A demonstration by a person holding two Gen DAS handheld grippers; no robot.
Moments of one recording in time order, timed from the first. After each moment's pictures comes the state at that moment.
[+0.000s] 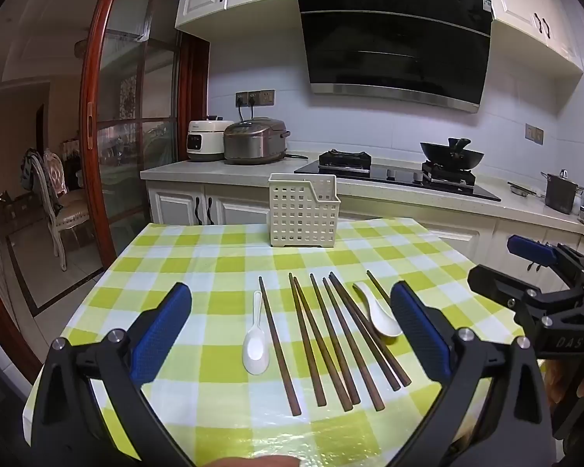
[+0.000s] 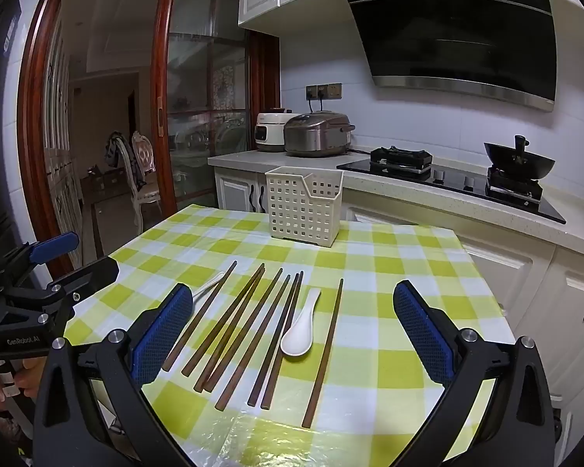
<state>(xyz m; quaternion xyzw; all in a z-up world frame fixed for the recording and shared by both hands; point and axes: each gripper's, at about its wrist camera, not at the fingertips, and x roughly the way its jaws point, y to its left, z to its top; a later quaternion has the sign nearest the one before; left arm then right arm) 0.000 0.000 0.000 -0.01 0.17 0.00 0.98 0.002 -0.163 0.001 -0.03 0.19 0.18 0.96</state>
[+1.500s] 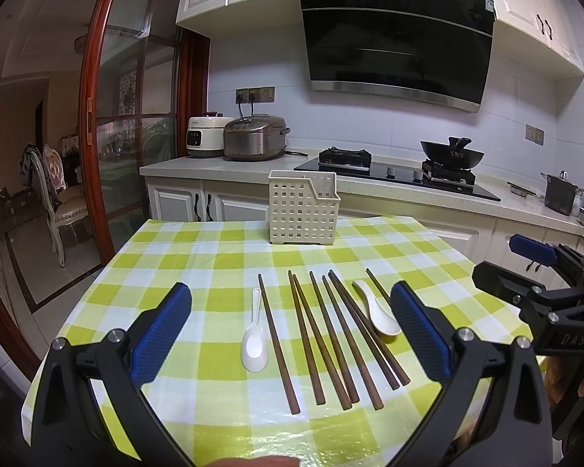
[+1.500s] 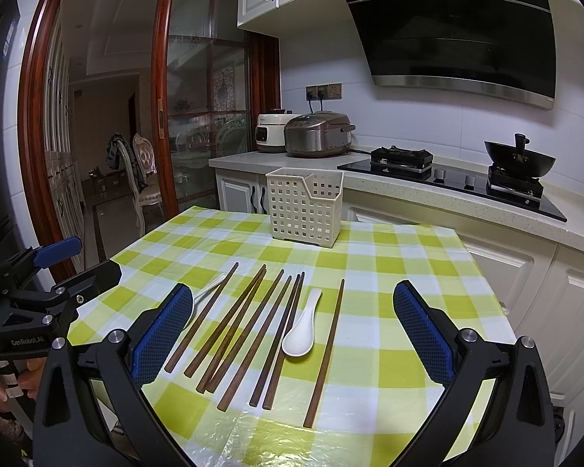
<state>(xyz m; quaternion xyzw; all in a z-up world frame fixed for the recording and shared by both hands) 0.002 0.001 -0.004 -0.01 0.18 0.00 0.98 0.001 -0.165 0.002 -0.02 0.19 0.18 0.96</state>
